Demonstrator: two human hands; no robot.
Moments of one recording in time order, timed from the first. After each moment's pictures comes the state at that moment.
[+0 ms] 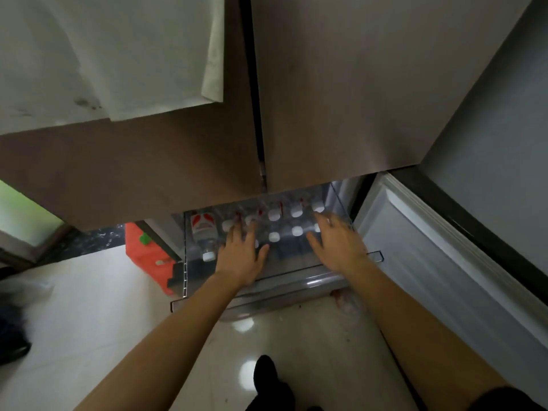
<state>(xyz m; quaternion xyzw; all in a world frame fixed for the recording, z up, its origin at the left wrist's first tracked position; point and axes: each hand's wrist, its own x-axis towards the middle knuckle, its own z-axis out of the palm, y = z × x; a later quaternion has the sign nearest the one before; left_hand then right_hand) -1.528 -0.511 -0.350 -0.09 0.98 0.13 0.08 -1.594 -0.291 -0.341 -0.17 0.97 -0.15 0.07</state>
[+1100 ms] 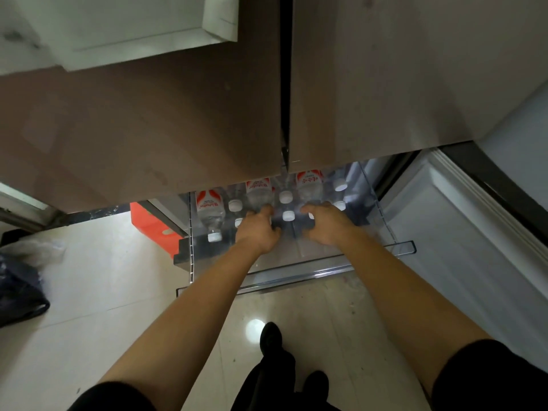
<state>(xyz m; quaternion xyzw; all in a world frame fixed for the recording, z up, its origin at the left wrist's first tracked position) -1.576 -0.518 -0.384 -0.16 0.94 0.23 0.19 -1.638 -0.344 -0.388 -0.16 0.93 -0.16 0.28</state>
